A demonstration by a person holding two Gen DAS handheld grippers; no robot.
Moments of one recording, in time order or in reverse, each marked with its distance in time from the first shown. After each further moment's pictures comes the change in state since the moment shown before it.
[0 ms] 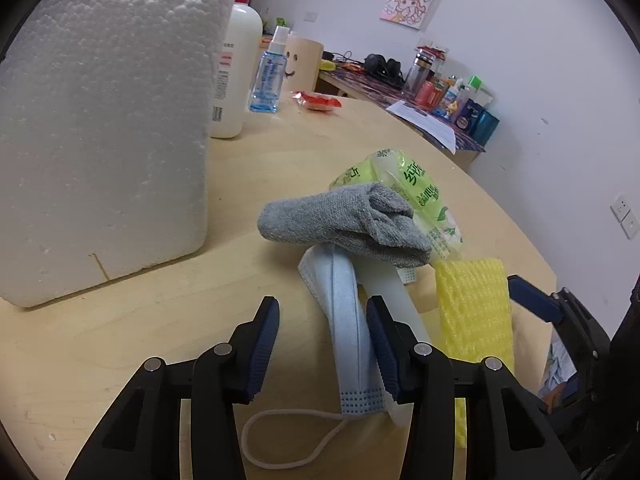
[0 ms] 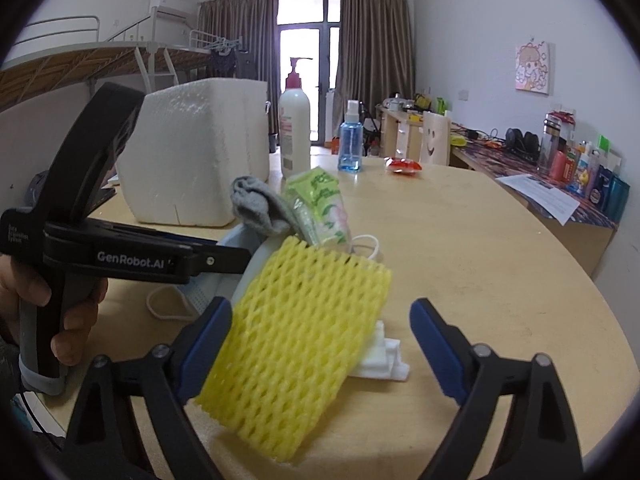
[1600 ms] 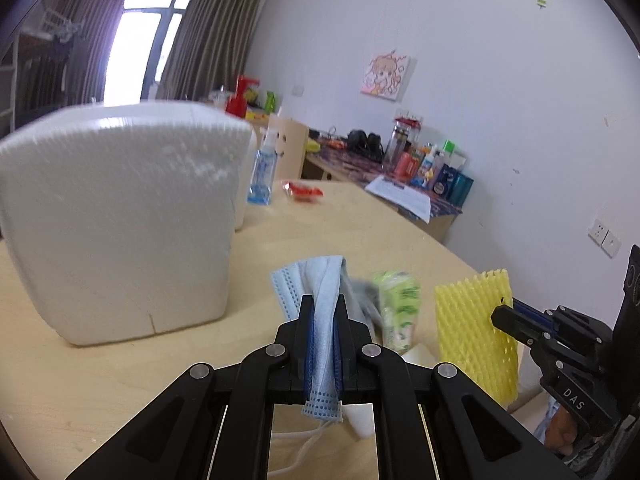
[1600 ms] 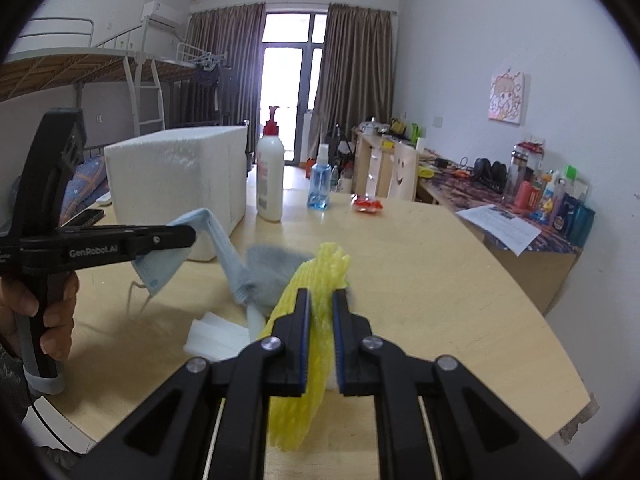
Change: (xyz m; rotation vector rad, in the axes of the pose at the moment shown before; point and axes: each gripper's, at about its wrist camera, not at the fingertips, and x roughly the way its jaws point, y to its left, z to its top) left arm -0.072 -0.010 0.000 0.049 -0.295 -0.023; right arm -0.049 -0.005 0.026 -0.027 -0.079 -0.125
